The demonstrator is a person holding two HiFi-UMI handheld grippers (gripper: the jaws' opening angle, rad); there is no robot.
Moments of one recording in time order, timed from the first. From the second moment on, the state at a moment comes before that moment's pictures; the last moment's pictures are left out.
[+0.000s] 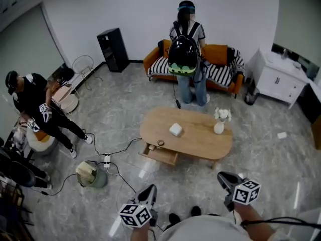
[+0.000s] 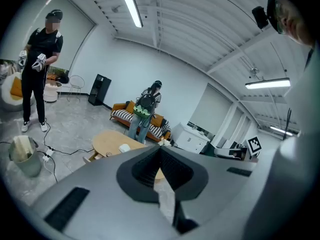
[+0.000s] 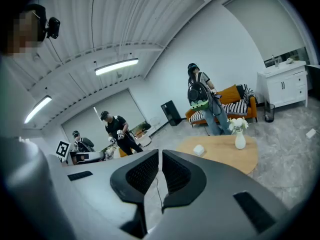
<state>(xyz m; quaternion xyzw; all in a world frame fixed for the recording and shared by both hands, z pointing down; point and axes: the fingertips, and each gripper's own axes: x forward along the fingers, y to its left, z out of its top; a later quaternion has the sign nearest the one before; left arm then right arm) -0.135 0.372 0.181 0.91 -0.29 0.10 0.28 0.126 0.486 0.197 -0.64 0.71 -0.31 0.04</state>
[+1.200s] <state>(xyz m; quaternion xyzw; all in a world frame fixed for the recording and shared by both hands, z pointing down) -0.086 0.396 0.203 0.89 -0.33 0.12 0.28 0.167 0.488 0.207 -0.55 0.77 -0.31 0.02</state>
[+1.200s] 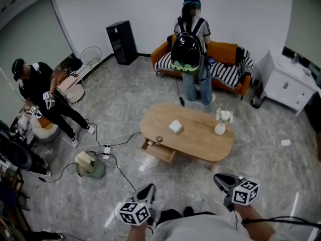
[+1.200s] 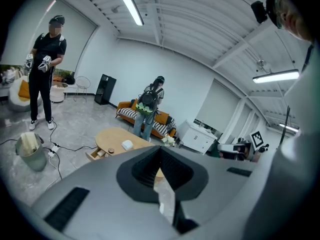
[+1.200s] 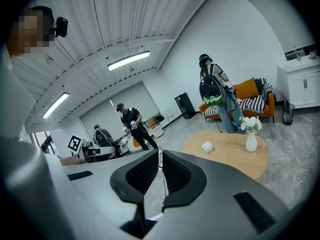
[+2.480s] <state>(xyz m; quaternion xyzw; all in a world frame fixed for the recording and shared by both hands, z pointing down) -0.078 0.280 0.225 0.89 -0.31 0.13 0.30 0.178 0.374 0.243 -0.57 0.74 -0.35 -0.01</state>
